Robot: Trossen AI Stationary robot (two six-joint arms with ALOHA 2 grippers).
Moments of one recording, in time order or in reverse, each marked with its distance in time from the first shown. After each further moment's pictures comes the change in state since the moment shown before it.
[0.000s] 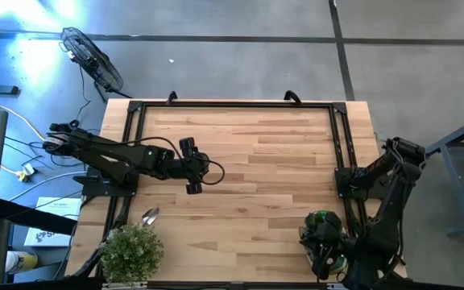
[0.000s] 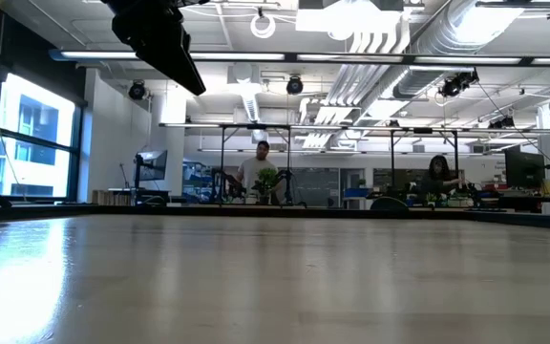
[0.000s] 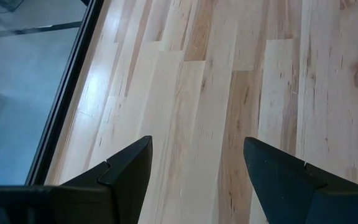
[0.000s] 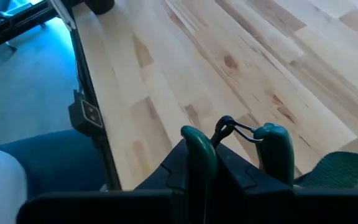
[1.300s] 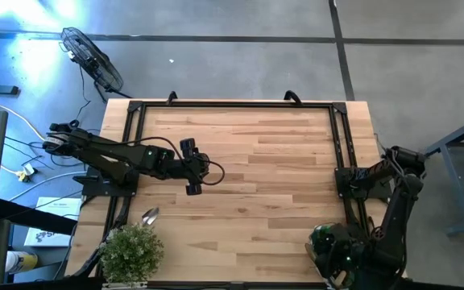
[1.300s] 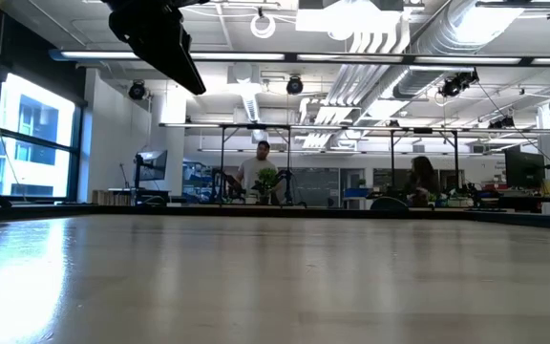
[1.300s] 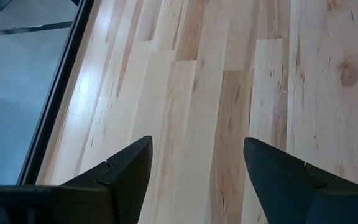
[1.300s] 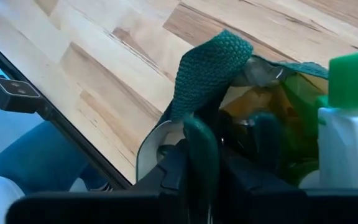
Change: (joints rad) left arm 0.000 0.000 0.000 0.002 0.032 0.000; right arm 0.099 0.092 0.013 -0.165 -0.310 0.665
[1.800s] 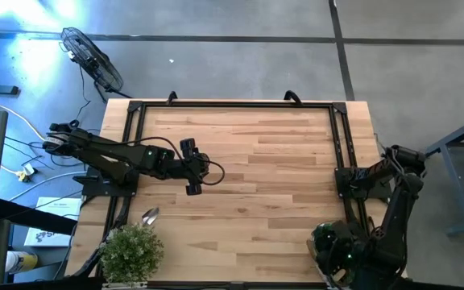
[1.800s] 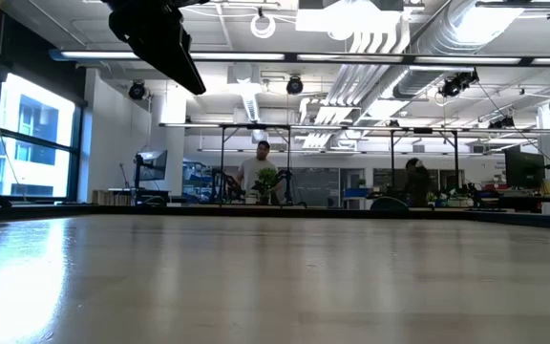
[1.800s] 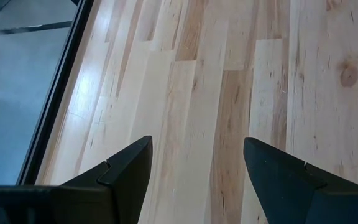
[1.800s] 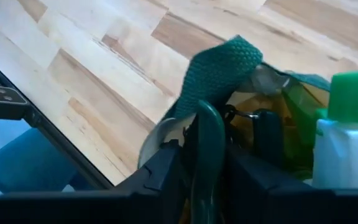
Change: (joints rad) left arm 0.000 0.000 0.000 0.000 0.002 0.000; right arm -0.008 -0.011 0.000 -0.079 0.016 0.002
